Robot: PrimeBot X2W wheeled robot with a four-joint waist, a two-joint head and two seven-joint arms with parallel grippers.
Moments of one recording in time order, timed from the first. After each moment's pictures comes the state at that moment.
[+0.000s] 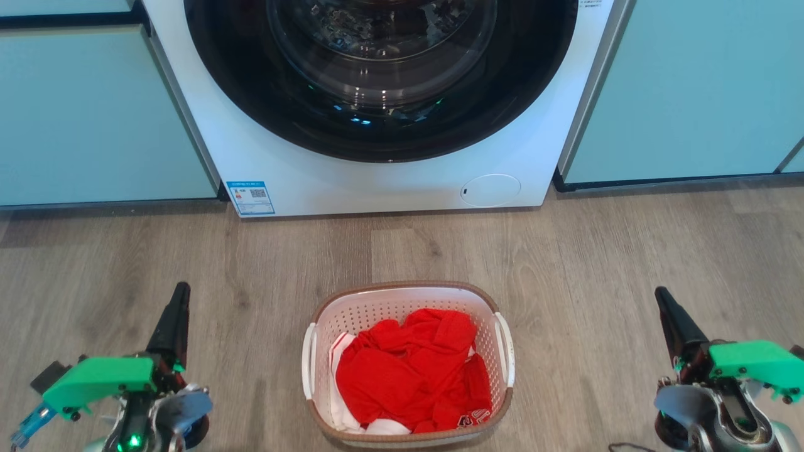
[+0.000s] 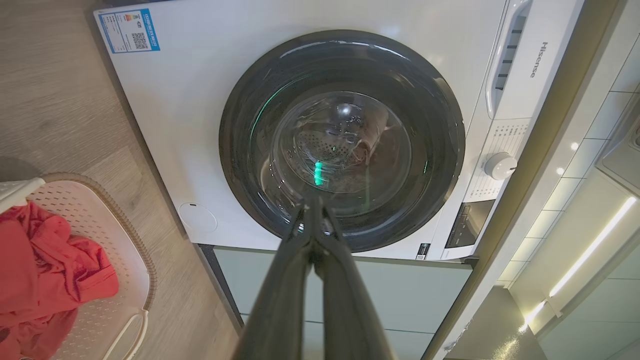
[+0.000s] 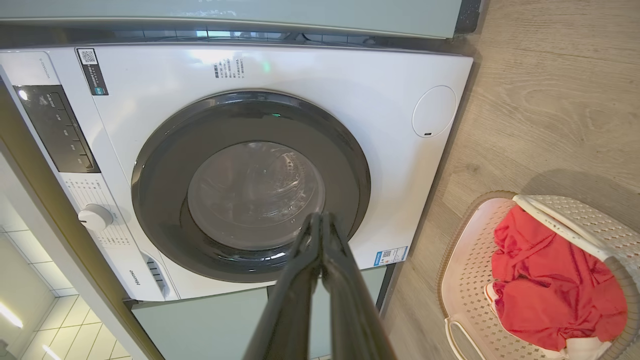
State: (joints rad) left arm -0.05 0.05 0.07 0.27 -1.62 -0.12 0.10; right arm -0.05 -0.06 -0.10 0.28 1.63 0.13 0.08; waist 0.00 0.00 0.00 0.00
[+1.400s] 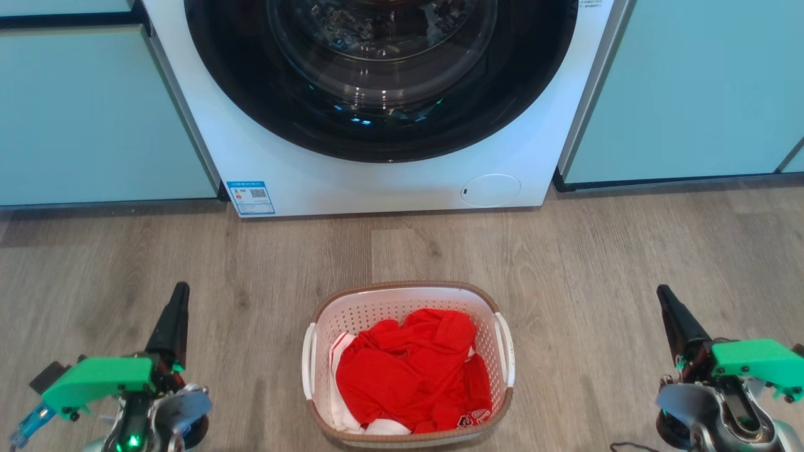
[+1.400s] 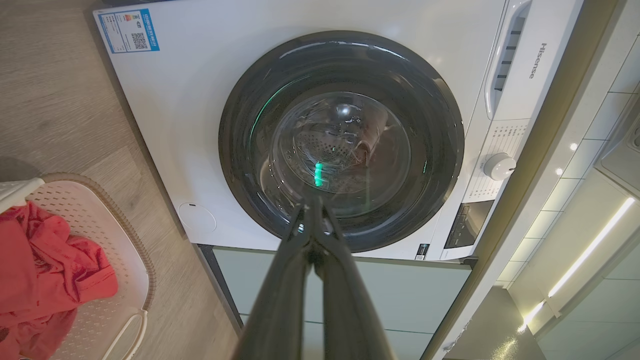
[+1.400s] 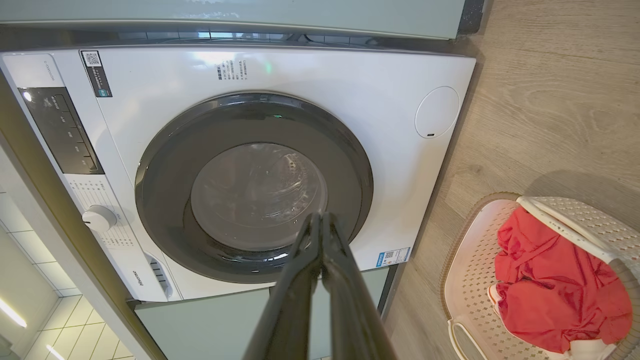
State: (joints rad) left arm -0.05 0.05 0.07 0.27 -1.62 -0.12 0.10; right arm -0.06 -0.06 -0.11 0.28 1.63 0.13 0.09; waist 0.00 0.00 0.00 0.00
